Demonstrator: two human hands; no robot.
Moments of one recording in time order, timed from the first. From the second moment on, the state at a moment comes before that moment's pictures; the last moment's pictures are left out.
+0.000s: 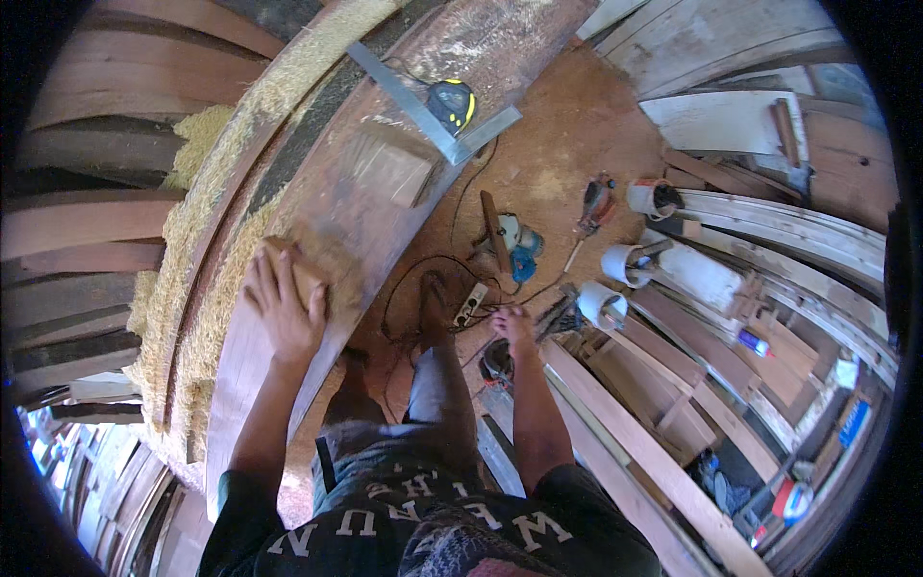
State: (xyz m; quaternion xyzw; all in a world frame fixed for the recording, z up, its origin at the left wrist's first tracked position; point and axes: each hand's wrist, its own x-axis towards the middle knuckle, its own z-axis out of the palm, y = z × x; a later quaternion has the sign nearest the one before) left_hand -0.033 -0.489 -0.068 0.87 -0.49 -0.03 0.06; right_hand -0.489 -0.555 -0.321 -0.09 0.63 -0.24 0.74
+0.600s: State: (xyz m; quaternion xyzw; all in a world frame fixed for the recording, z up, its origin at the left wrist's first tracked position) left_hand -0.041 -0.511 -0.069 0.84 -0.54 -0.03 -0.01; right_hand -0.619 -0.649 -0.680 0.01 0.72 -0.23 0.65
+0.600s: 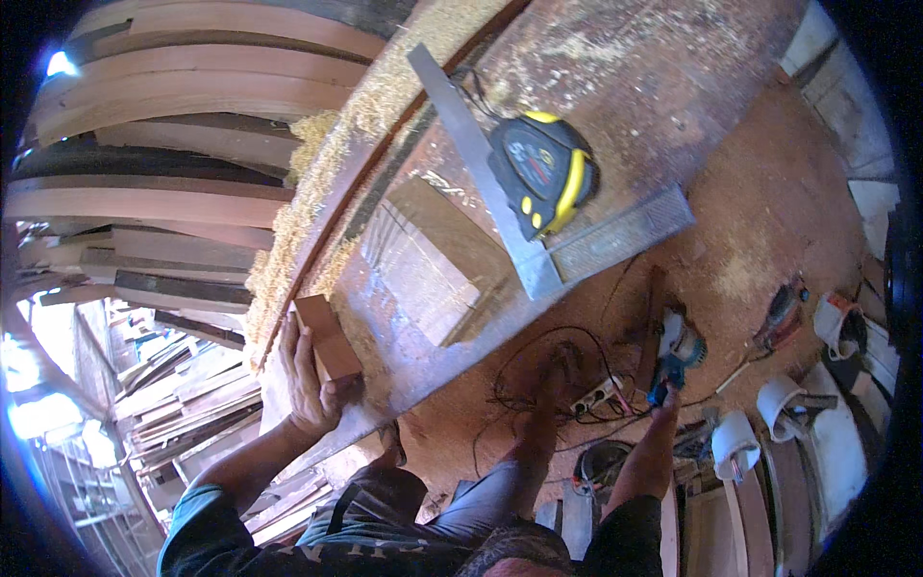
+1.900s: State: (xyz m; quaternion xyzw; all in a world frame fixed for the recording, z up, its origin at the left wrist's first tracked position) left_hand -0.100 -0.197 0.005 0.90 -0.21 0.00 0.38; right_hand -0.311 -0.393 -0.055 -0.66 0.30 0.40 0.55
